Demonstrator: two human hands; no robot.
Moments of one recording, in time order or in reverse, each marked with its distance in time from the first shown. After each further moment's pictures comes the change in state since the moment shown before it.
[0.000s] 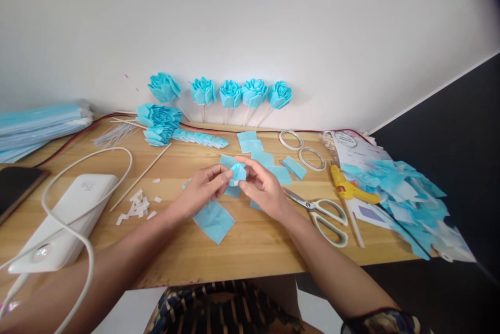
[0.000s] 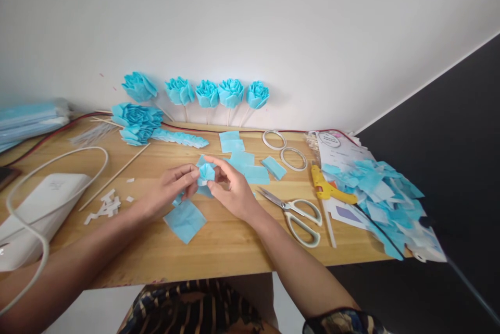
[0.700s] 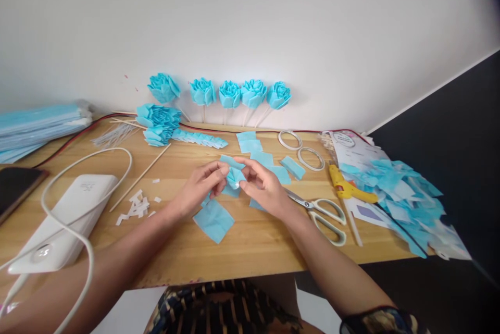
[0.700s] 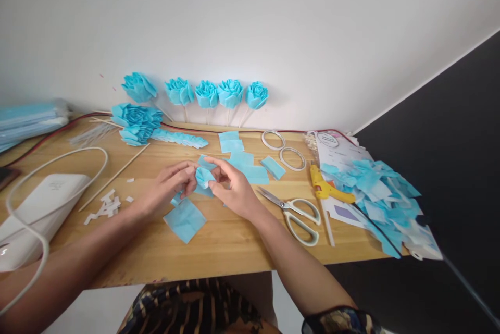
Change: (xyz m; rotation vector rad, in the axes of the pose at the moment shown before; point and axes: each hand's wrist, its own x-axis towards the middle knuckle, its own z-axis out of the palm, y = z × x) left_hand -0.001 0.003 -0.002 -0.092 0.034 0.040; right_hand 0.002 -0.001 -0.004 0.016 -0.046 0.020
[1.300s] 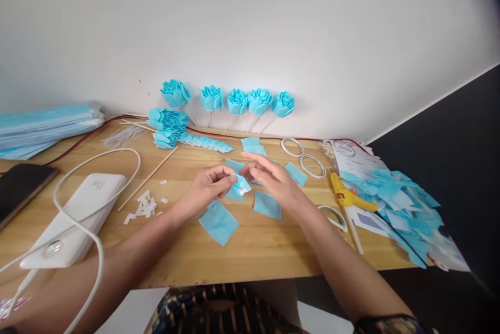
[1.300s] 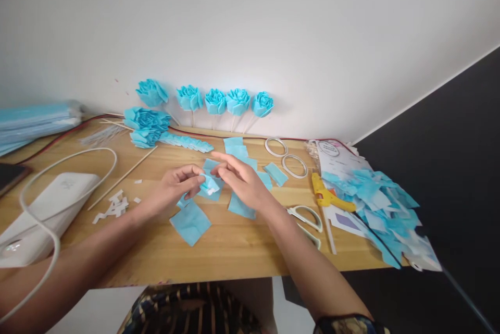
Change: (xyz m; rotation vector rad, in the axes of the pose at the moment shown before) left_hand 0.000 0.000 -0.001 -0.155 0.015 0.011; right_hand 0.015 -0.022 -0.019 -0.042 -0.072 -0.010
